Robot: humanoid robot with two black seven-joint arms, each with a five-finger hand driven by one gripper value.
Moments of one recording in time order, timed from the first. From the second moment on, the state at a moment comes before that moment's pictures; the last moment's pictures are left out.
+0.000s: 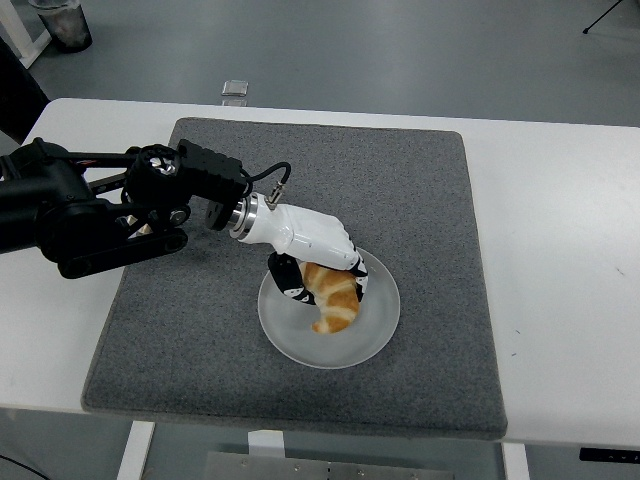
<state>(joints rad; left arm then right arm) -1.20 0.46 -0.04 -1.27 1.71 -0.23 -0.47 0.02 0.00 -0.10 0.14 0.06 0.03 -0.02</state>
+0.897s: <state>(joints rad) -1.17 0.48 -0.17 -1.28 1.40 -0.23 -0.47 0.02 0.00 -0.10 0.14 0.06 0.03 -0.02</state>
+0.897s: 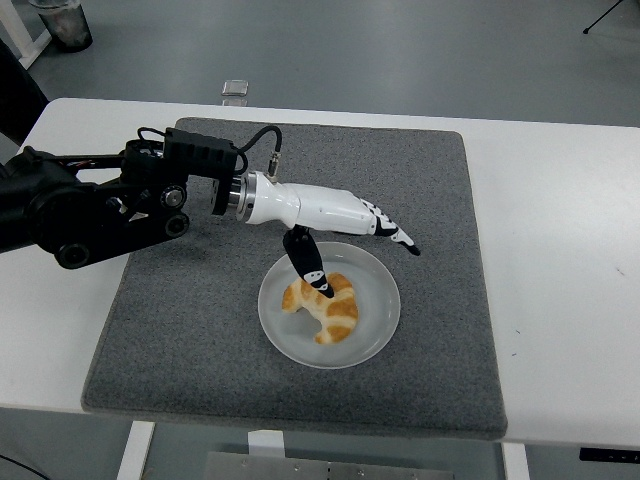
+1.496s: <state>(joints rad) -1.15 0.49 -0.24 -0.94 0.50 -0.23 -0.46 0.02 0.00 -0.10 0.14 0.06 0.03 -0.02</state>
